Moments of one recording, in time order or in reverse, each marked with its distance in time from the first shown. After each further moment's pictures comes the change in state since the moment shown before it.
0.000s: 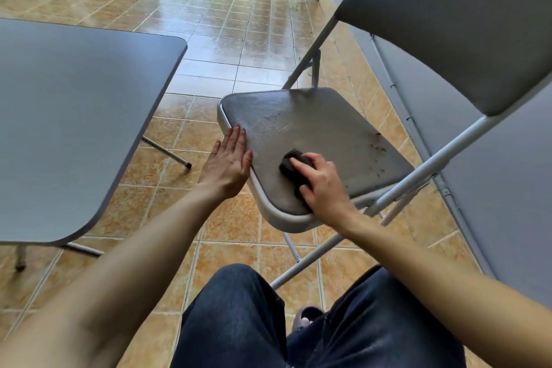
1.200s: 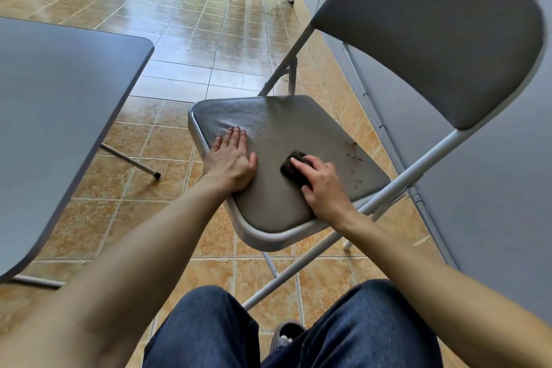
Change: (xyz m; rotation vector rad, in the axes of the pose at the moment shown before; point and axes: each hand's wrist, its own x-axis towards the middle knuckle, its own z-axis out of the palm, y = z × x) left_hand 0.051 0.047 0.007 0.109 -0.091 -0.023; right_hand 0.021 0.044 -0.012 -0.065 0.019 0.070
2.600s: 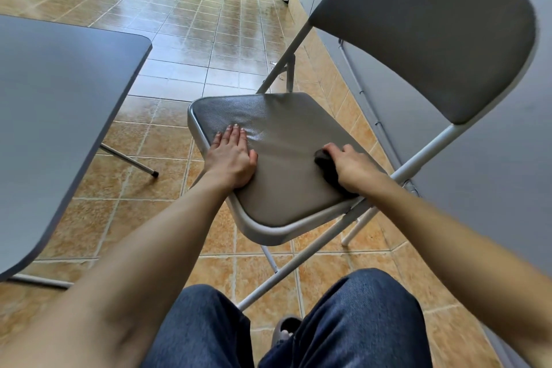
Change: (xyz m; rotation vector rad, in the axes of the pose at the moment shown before) left_hand 0.000 0.001 0.002 0.011 0.016 -0.019; right_hand 0.026 0.021 -0.057 -0.425 -0.350 0.310
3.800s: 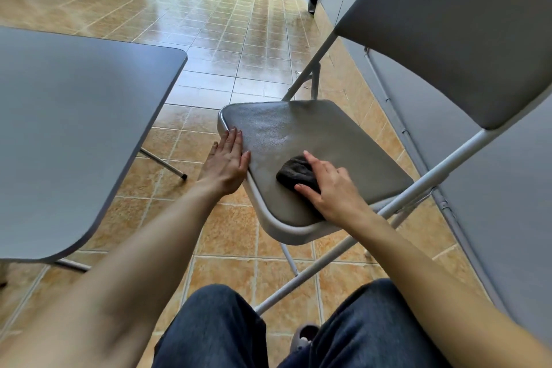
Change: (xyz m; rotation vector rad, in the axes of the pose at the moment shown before) left_hand -0.020 -0.061 -0.002 -0.159 0.045 0.007; right_hand -0.050 -0.067 0.029 0.331 0.202 -0.286
